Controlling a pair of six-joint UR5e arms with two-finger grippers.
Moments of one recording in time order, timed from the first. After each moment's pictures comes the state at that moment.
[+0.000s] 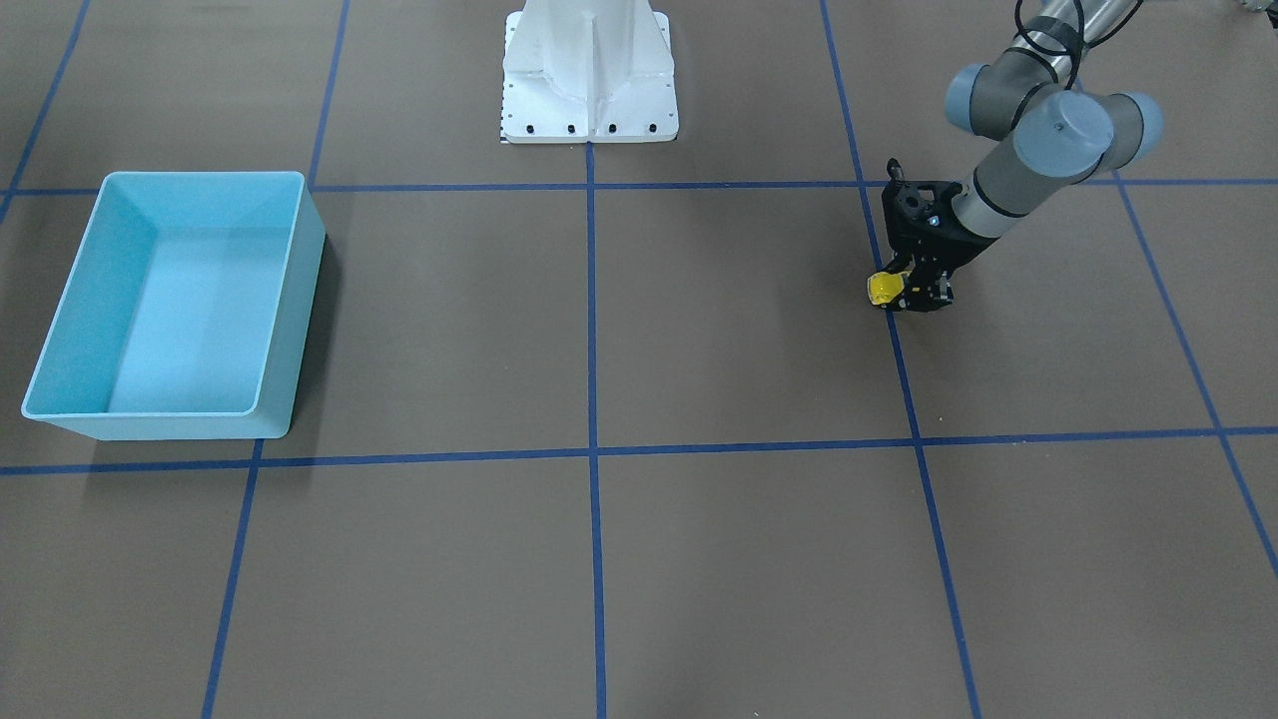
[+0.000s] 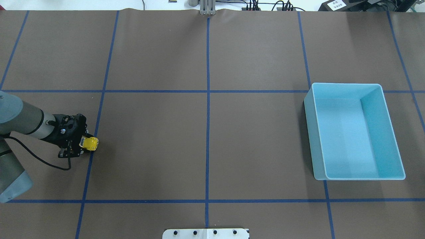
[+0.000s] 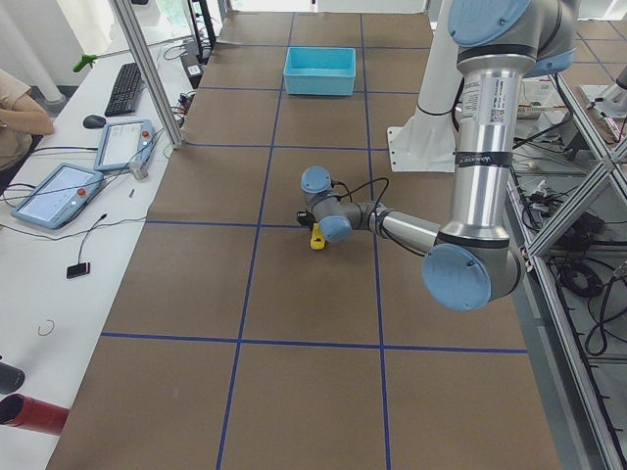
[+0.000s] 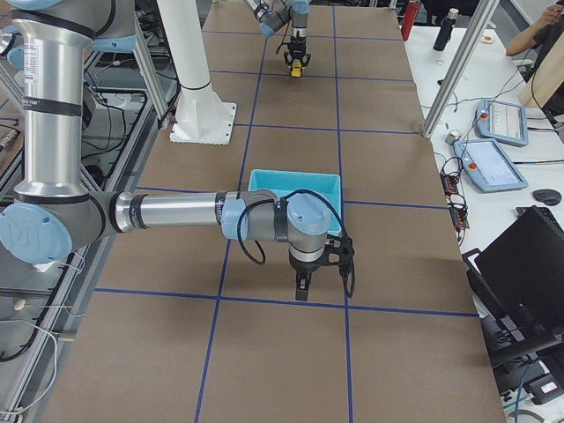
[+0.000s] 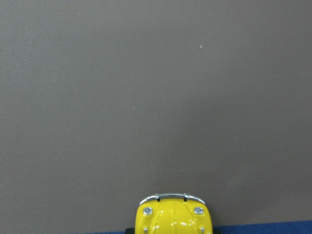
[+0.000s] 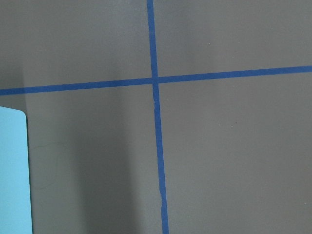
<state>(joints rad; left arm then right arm) -0.71 -1.61 -1.68 -2.30 -2.16 0.49 1.60 -1.67 1.76 -1.64 2.35 0.07</state>
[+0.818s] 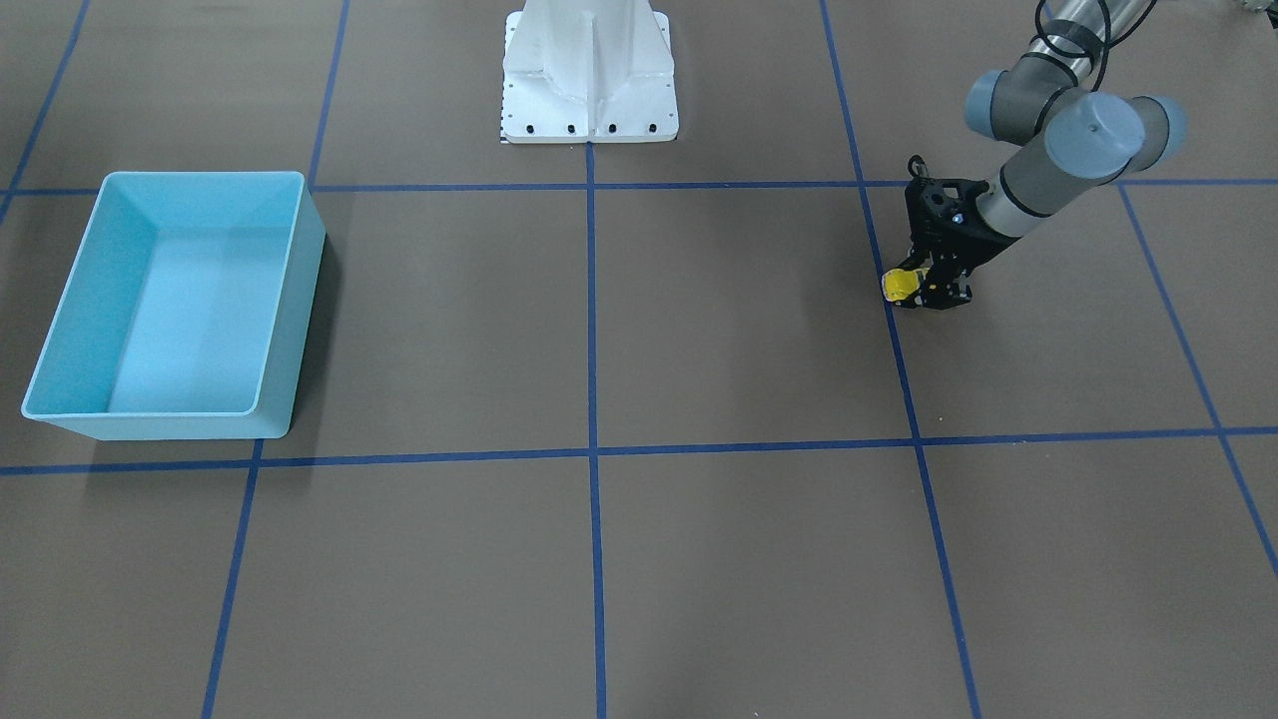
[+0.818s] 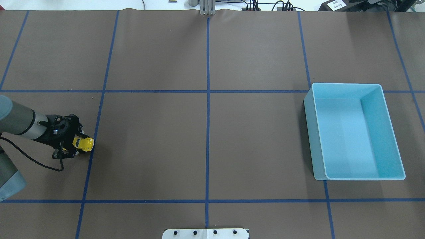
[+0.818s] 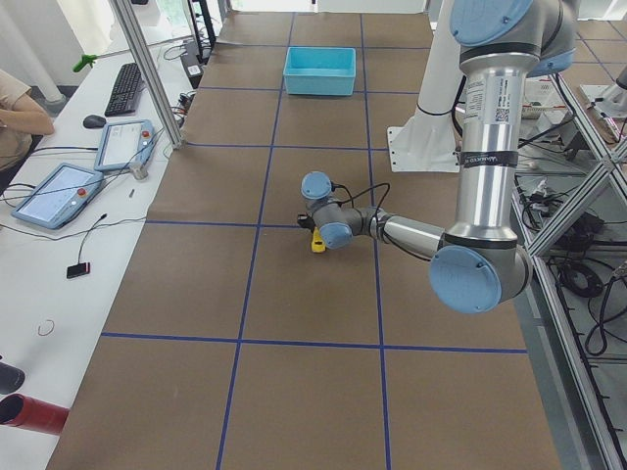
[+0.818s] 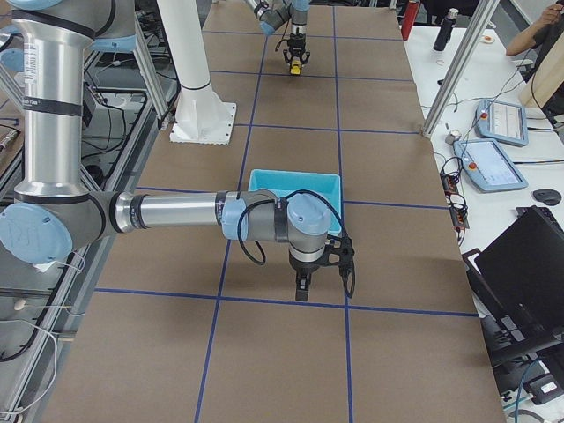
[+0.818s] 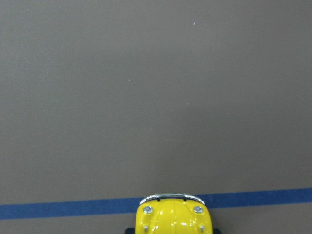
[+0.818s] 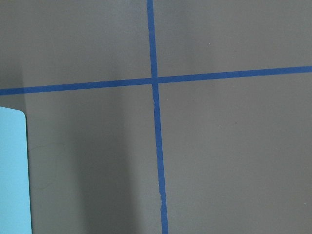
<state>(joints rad) -0.73 -1.58 -1.67 -2.36 -2.19 0.49 1.60 -1.67 1.76 -1.64 2.35 0.07</state>
